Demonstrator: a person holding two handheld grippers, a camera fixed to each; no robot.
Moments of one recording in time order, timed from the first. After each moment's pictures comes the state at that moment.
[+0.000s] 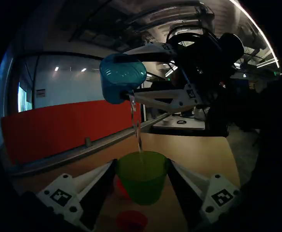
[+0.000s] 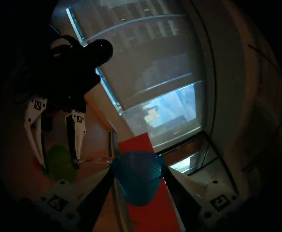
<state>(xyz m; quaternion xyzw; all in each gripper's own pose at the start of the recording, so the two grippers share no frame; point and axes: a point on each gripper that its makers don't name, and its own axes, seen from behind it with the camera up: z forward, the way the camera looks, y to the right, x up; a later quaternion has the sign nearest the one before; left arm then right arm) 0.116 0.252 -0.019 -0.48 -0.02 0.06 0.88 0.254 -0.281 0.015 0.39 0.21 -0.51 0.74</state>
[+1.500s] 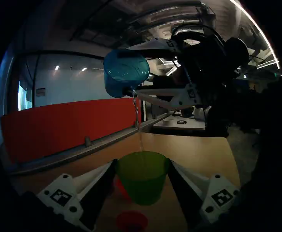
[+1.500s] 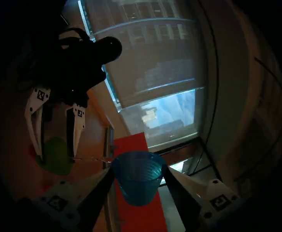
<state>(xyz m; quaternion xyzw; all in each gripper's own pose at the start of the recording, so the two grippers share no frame) 0.114 0.252 -0.015 -0.48 -0.02 0.05 0.88 0.262 -0.277 0.022 0.37 0.23 -0.55 0.71</state>
